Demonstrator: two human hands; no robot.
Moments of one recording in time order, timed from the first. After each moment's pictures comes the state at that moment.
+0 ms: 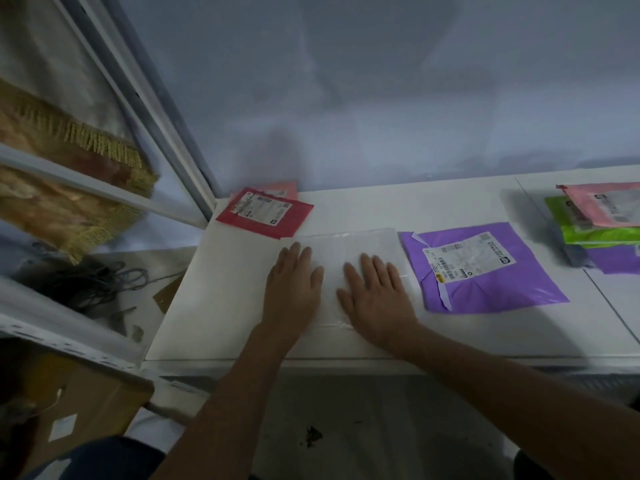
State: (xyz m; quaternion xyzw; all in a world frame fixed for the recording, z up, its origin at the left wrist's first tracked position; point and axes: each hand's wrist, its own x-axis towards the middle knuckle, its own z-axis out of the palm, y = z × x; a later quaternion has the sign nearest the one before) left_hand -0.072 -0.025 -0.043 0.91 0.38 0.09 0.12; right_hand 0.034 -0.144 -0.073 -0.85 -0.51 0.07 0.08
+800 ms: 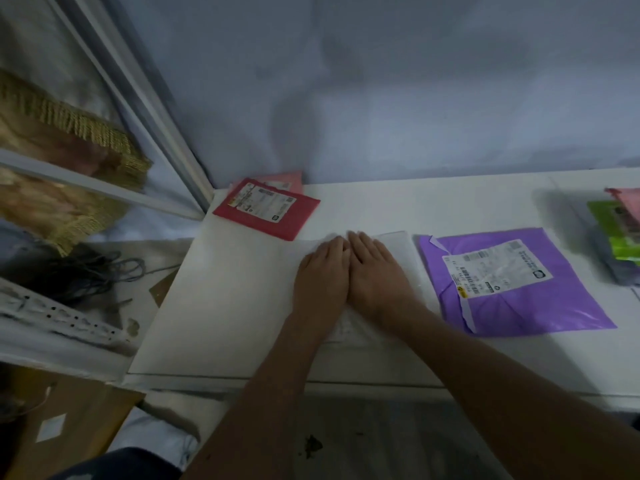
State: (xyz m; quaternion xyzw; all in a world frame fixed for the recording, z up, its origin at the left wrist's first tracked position) left_hand -0.013 -0.007 -0.084 0.93 0.31 0.13 0.13; right_hand 0.077 -0.088 -0.086 -0.81 -0.58 0.05 0.06
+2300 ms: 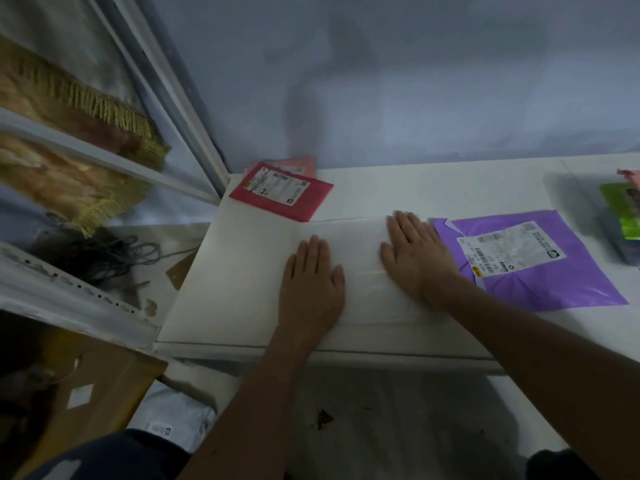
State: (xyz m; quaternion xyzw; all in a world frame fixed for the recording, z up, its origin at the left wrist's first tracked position) left_hand -0.077 -0.026 -0.083 0.92 0.38 0.03 0.07; right_hand 0.100 -0.116 -0.076 -0.87 -0.48 0.07 0.07
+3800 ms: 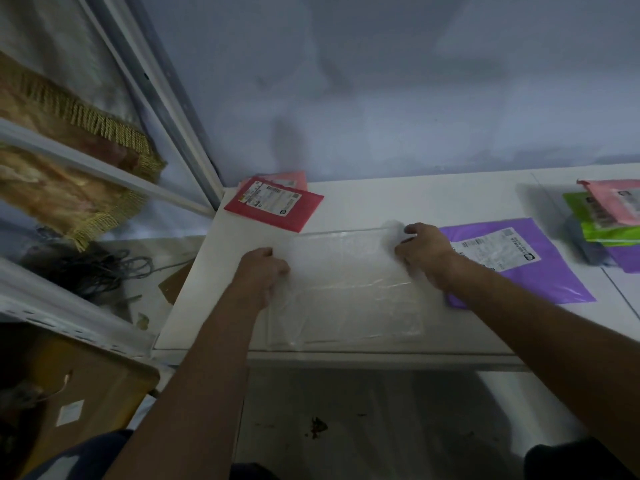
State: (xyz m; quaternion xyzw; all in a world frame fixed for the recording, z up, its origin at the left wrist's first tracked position) left_hand -0.096 0.037 -0.028 0.57 0.56 0.15 0.59; right_hand 0.113 -0.122 -0.034 -0.85 -0.16 0.29 0.41
